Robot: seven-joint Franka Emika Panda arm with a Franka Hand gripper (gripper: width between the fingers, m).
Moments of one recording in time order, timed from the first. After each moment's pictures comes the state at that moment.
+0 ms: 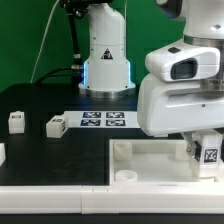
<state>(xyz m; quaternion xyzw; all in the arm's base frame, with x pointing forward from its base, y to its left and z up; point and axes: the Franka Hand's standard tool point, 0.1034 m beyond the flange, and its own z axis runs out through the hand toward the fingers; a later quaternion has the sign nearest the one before) 0.640 0.122 0.065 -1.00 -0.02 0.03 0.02</state>
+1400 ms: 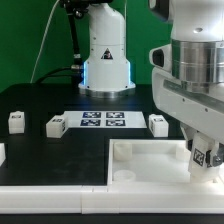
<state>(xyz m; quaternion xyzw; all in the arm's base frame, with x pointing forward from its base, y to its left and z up) 0.644 0.115 0.064 -0.81 0.59 0.05 0.02</state>
